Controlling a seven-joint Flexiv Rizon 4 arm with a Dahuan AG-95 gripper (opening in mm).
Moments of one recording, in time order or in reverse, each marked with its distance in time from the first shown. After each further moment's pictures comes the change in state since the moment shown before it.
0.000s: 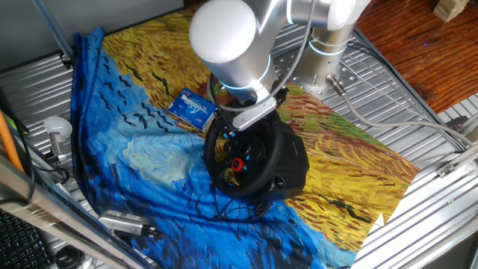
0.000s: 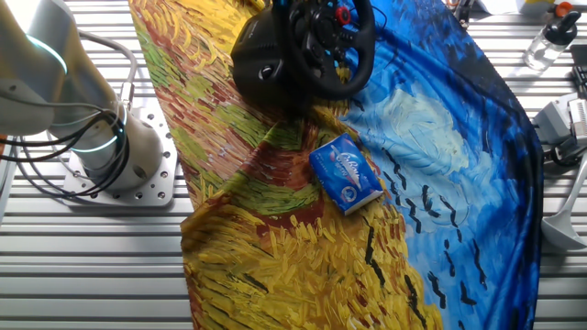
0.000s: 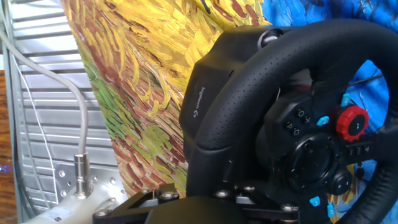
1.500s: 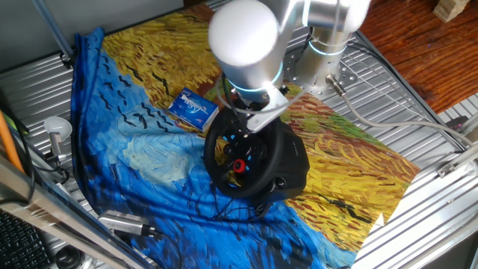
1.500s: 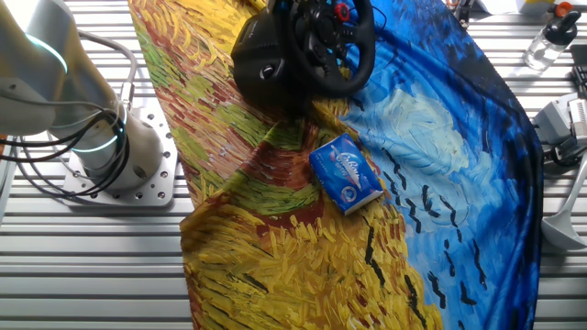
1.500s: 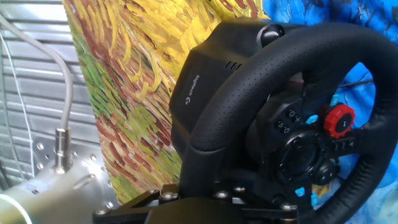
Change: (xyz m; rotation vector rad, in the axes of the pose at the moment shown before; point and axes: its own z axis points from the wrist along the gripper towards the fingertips) arm 0.005 -0.004 0.002 0.057 0.089 -0.077
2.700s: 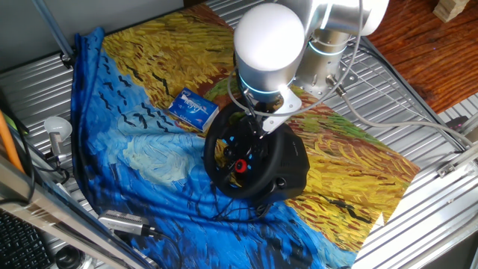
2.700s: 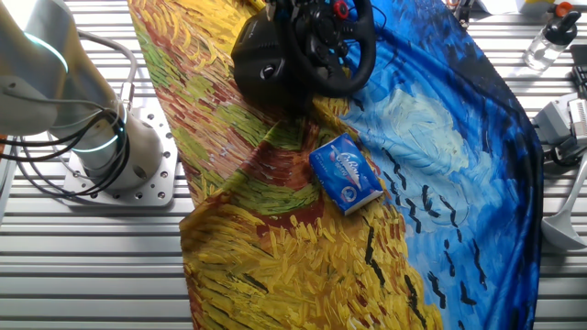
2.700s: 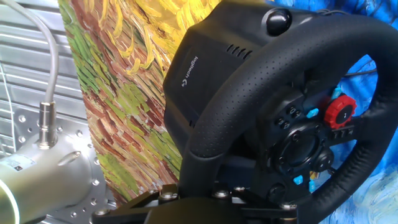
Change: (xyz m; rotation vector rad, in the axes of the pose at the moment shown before) arm 0.009 -0.001 0.005 0.053 0.068 -0.042
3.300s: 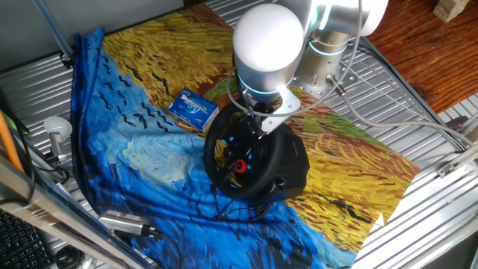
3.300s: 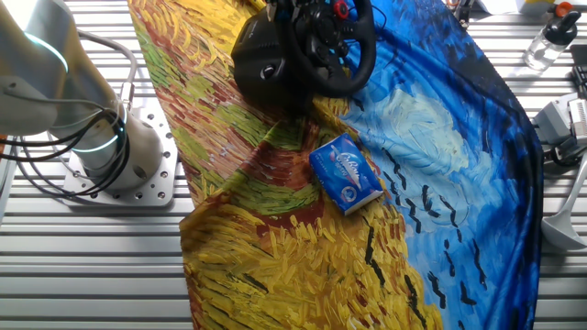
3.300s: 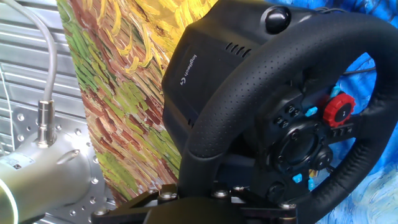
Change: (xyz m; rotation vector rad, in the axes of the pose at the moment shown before) arm 0.003 -0.003 0.000 -0.004 -0.001 -0.001
